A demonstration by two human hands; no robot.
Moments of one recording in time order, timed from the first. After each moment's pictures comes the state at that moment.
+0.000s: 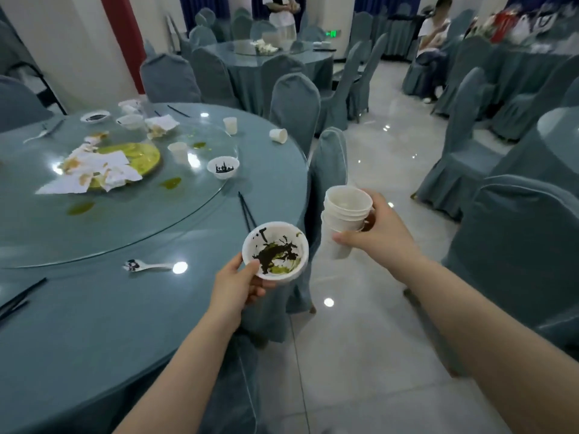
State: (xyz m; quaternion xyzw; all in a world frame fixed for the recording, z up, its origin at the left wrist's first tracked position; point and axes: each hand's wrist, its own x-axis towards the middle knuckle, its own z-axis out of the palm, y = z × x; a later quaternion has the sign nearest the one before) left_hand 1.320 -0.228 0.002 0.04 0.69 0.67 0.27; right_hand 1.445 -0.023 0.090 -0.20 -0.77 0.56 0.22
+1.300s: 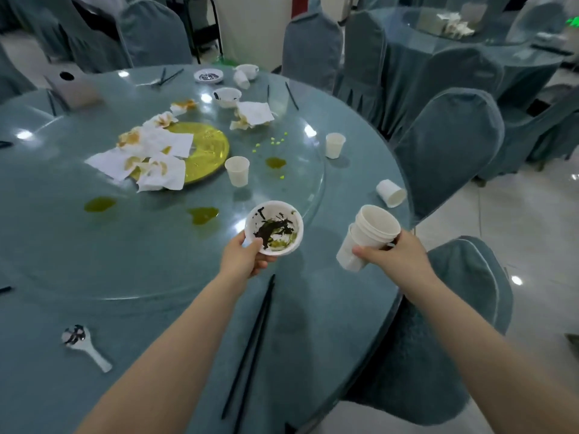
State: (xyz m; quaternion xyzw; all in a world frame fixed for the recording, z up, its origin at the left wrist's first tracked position) left_hand 0.929 -0.030 -0.038 -0.22 0.70 0.67 0.10; right_hand 0.968 0.233 0.014 -0.12 -0.81 0.58 0.01
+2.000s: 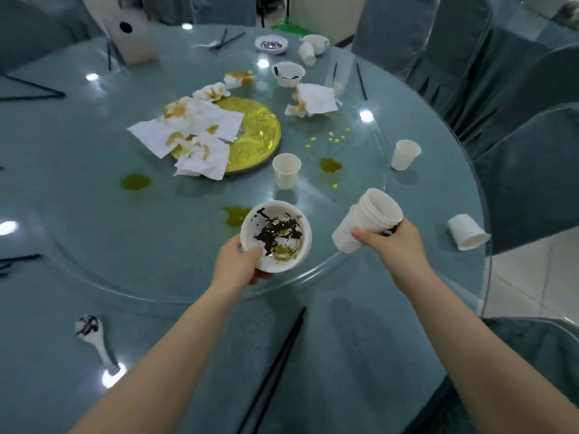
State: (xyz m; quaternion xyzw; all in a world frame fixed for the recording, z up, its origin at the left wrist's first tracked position) left_hand 0.881 -0.085 -0.039 -0.28 0.73 0.61 0.07; right_hand 0.816 0.162 -0.018 -0.07 -0.78 0.62 -0.05
